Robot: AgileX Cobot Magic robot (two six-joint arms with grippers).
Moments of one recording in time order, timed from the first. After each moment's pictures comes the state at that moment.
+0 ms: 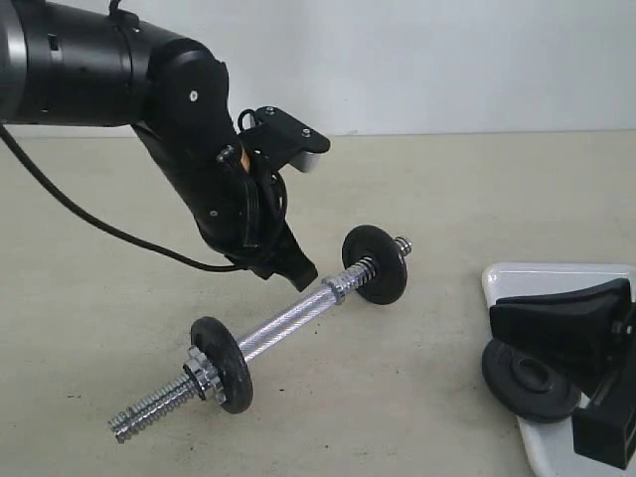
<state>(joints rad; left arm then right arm) -0.65 1.86 -1.32 0.01 0.80 0.14 0.14 0.81 -0.30 -1.72 -0.70 1.62</state>
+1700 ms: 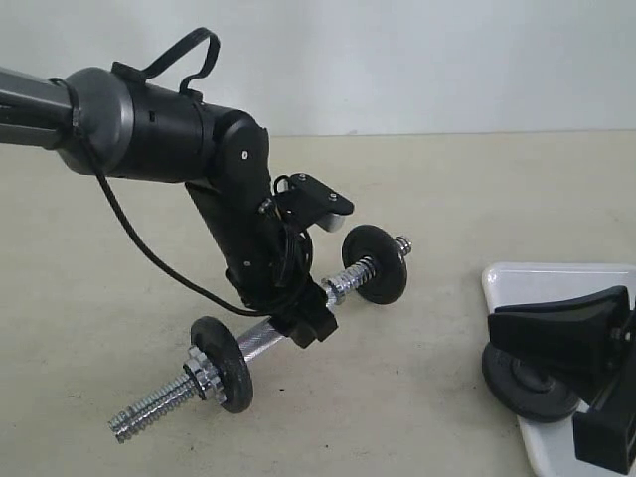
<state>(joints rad) -0.65 2.04 -1.35 -0.15 0.76 0.31 0.14 0.81 -0.30 -1.74 -0.71 1.67</state>
